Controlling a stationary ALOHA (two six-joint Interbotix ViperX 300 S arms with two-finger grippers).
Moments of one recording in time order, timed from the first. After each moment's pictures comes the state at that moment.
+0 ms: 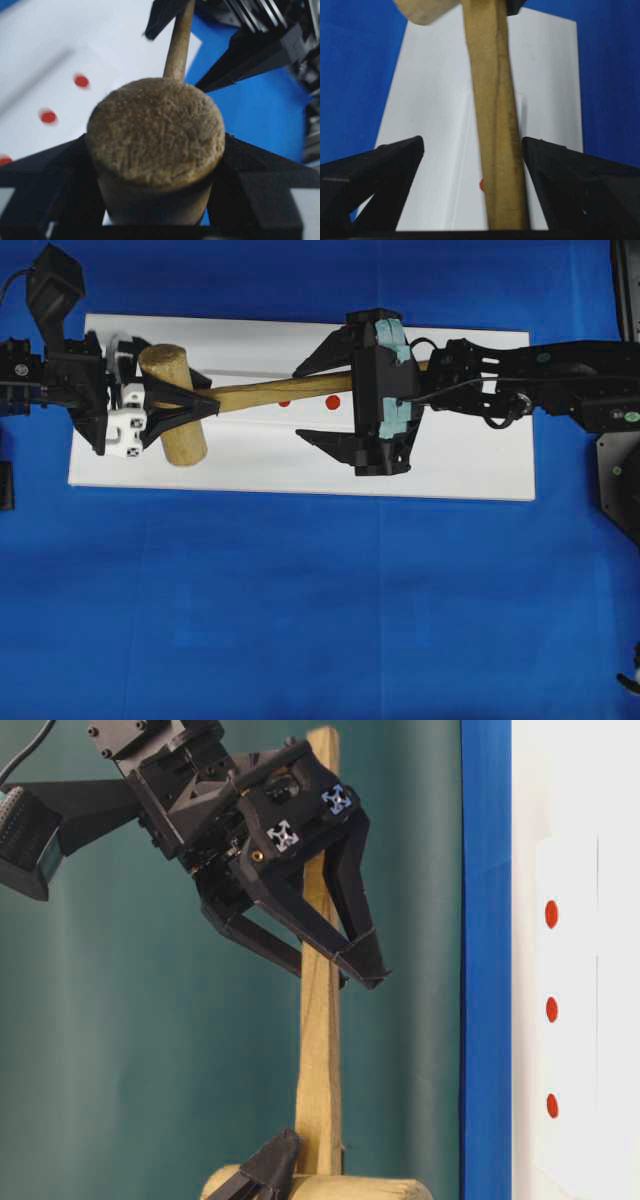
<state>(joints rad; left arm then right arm) 0.10 -0.44 1.02 -0.02 -0.27 -0.72 -0.09 -0.10 0.61 0.44 -0.04 -0.57</state>
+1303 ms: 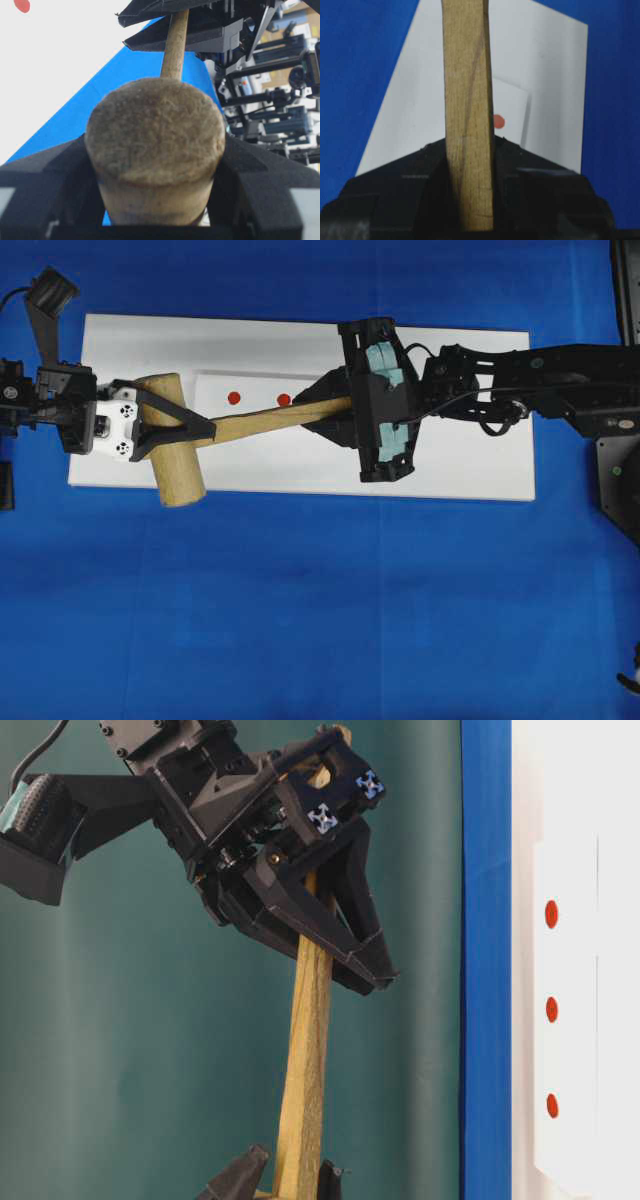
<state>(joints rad) 0.02 -0.47 1.02 -0.02 -0.26 -1.12 -0.09 -0.08 0.61 0.34 -0.03 -0.57</state>
